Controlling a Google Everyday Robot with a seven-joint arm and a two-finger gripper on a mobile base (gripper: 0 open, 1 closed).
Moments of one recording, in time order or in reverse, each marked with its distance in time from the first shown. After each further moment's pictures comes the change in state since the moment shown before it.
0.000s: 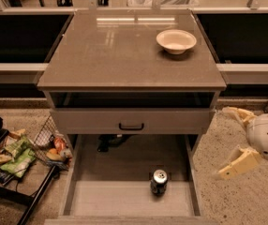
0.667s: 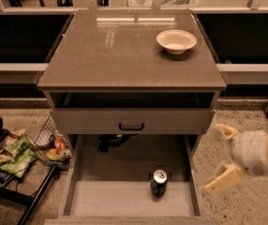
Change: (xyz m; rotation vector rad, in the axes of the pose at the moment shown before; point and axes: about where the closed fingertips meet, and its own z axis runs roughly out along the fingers) arm 0.031 0.021 0.039 -0.038 0.017 0.026
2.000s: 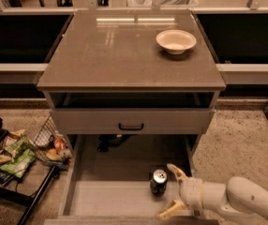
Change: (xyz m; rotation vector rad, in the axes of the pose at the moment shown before) arm 0.125 0.040 0.221 -0.083 -0.283 0.027
